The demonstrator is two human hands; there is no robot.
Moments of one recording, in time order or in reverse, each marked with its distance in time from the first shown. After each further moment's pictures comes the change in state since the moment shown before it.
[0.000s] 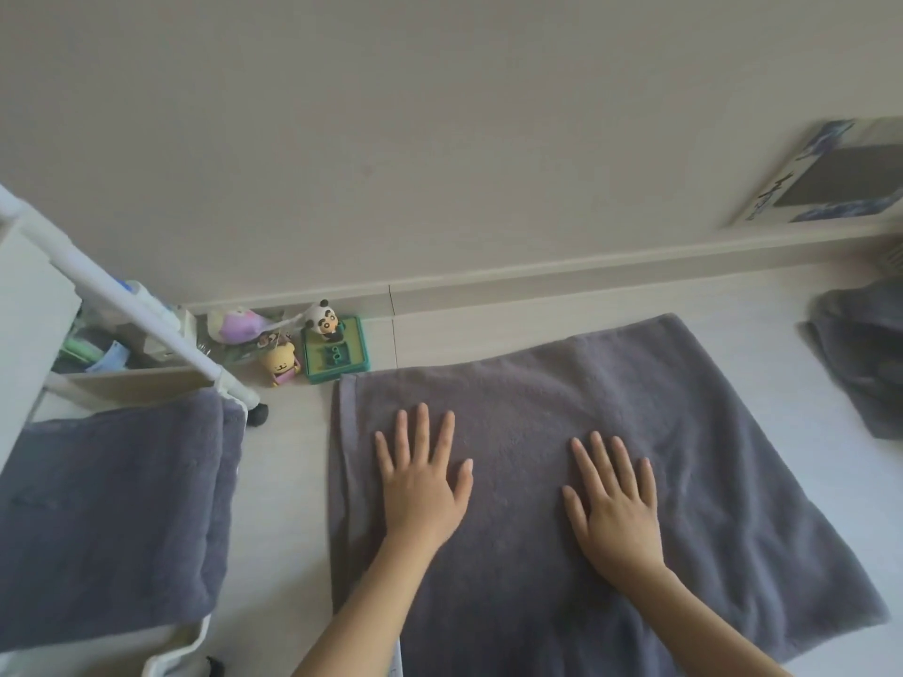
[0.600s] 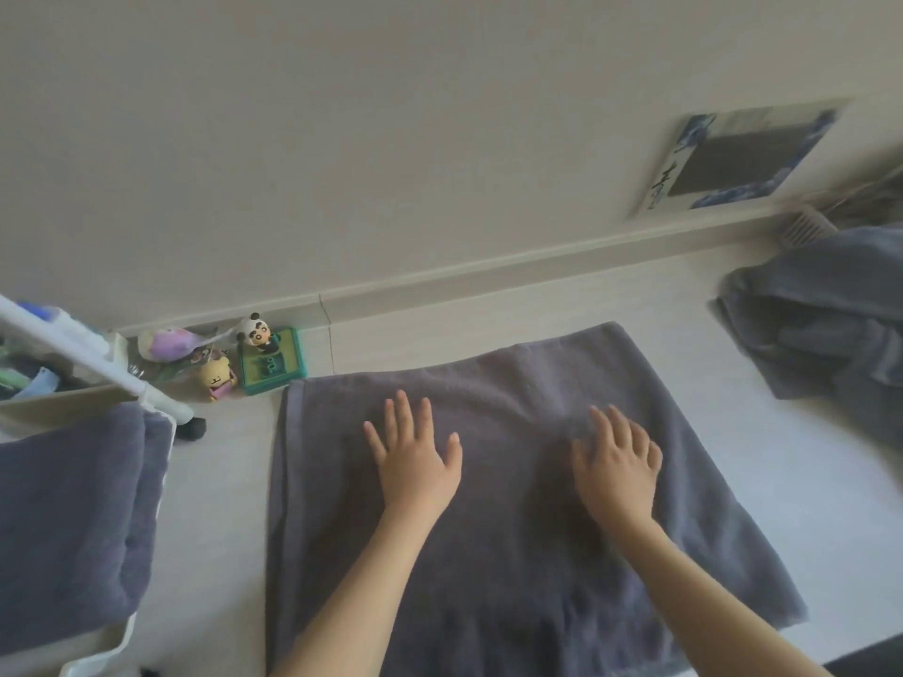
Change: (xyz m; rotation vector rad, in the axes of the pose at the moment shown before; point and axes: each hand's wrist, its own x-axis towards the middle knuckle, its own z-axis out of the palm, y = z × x) left_hand 0.008 0.081 -0.028 -0.131 -0.107 -0.103; right_hand 0.008 0.066 -0.035 0.158 0.164 0.301
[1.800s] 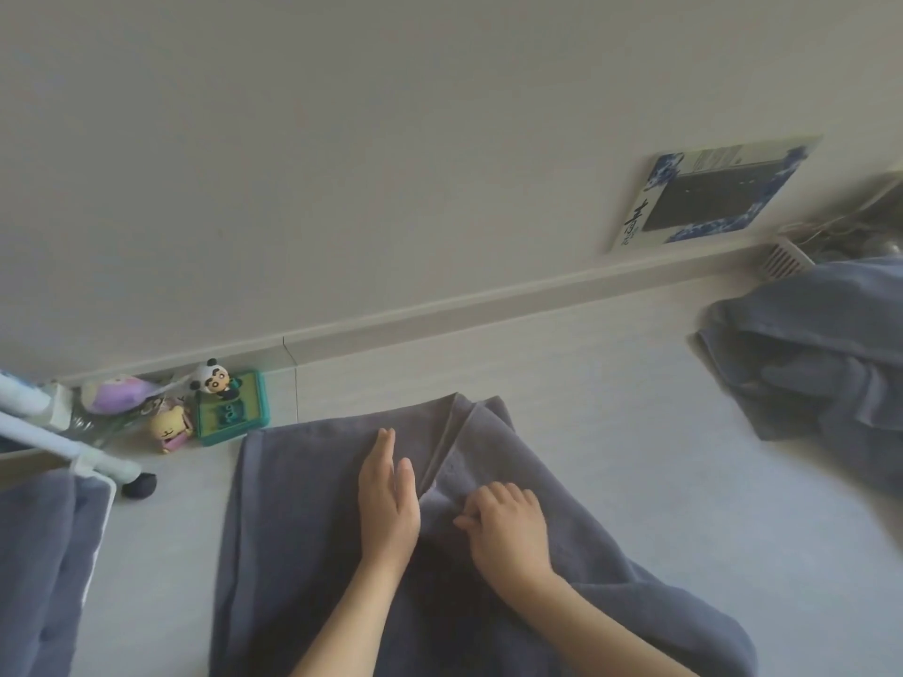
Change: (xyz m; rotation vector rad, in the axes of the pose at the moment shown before) left_hand 0.023 0.005 0.026 -0.755 0.252 -0.033; right_hand -0.012 -0.067 -0.006 0.095 -0.214 -0.390
